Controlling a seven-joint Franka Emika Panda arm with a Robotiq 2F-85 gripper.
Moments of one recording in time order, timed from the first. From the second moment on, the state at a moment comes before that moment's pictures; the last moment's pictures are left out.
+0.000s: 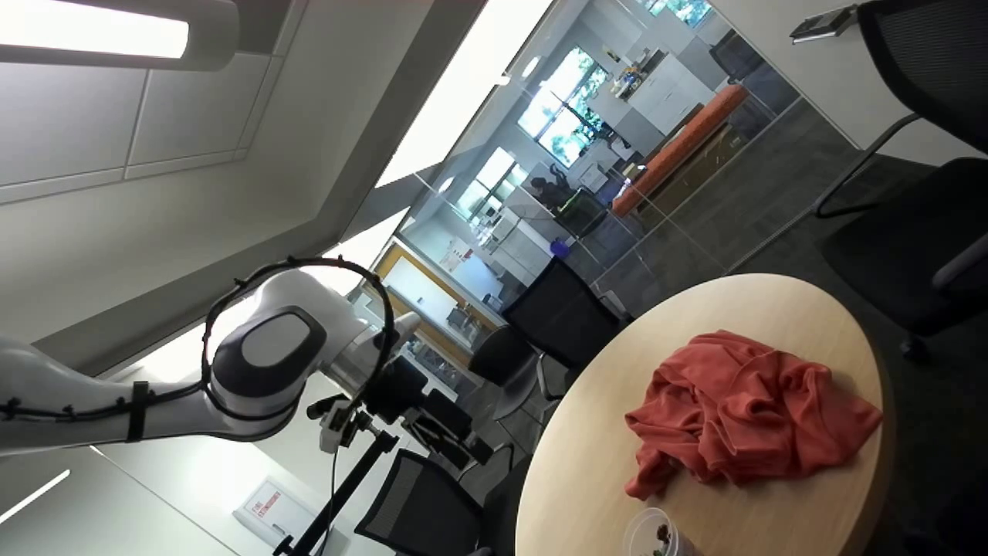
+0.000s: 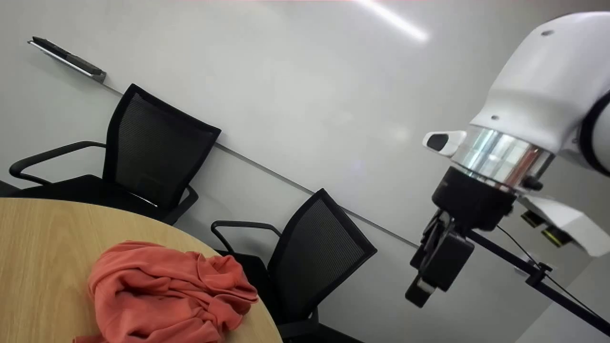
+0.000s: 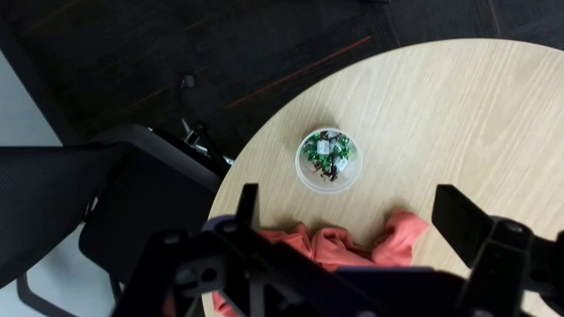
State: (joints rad) arm 0.10 -0.08 0.19 -2.42 -0.08 2.26 0.21
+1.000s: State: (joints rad) arm 0.12 0.14 0.19 -2.43 -0.06 2.54 0.22
